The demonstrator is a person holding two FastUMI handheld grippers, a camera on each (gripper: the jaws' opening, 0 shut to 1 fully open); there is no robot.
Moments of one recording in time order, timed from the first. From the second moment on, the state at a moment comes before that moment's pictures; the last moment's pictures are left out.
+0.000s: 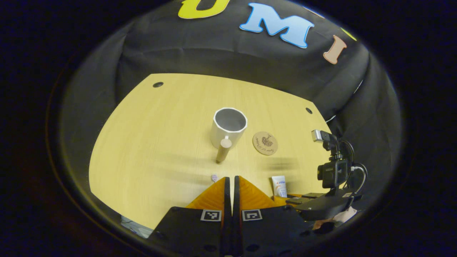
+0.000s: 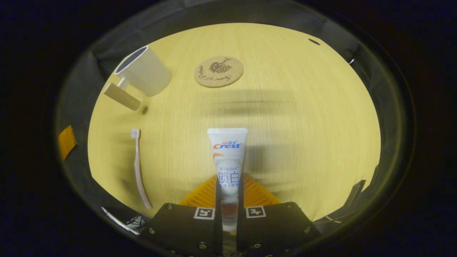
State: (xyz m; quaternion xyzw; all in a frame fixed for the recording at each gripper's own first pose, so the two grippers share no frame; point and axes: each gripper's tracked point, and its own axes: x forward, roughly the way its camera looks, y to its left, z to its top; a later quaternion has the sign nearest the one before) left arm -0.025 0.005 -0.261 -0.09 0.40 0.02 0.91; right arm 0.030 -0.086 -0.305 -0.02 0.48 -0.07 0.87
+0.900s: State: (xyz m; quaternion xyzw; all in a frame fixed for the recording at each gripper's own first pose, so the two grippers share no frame) left arm -0.069 0.005 -0.391 -0.06 0.56 0.03 0.83; right arm 0.030 -0.086 -0.305 -0.02 0.47 -0.06 0.88
